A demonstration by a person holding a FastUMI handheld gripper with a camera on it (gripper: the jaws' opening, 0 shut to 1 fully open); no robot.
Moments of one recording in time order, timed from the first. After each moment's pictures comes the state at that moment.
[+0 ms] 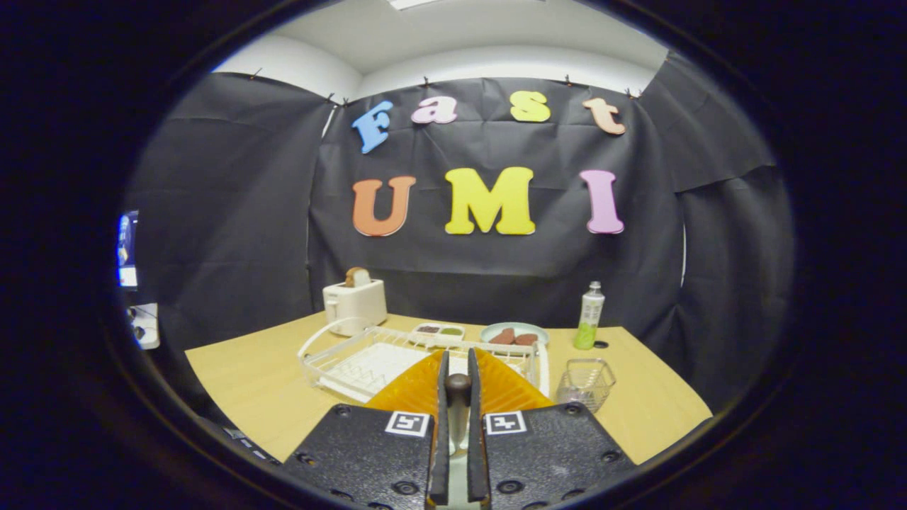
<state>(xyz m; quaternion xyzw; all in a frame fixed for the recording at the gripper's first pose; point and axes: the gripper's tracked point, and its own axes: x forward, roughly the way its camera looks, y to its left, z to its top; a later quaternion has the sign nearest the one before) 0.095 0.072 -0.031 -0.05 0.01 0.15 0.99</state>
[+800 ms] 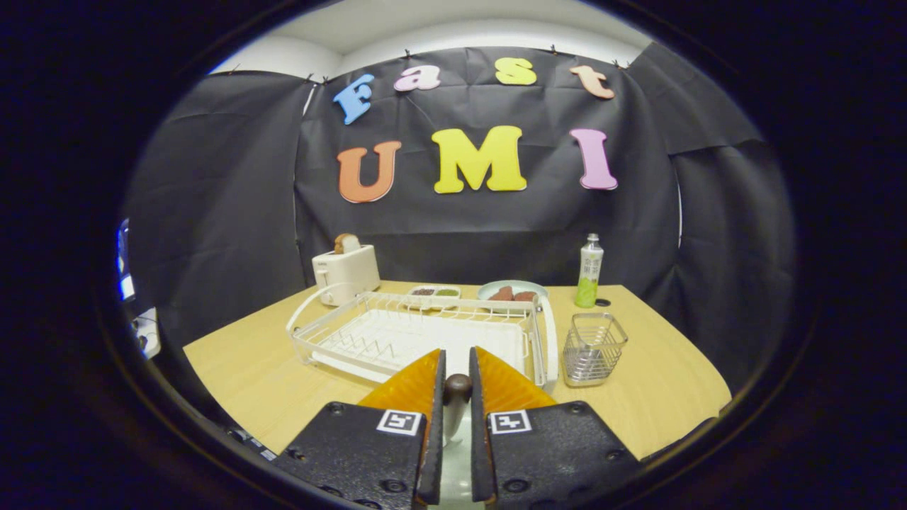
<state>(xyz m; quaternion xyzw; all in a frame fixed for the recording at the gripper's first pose) 0.111 0.041 -0.062 0.00 0.09 0.12 0.99</state>
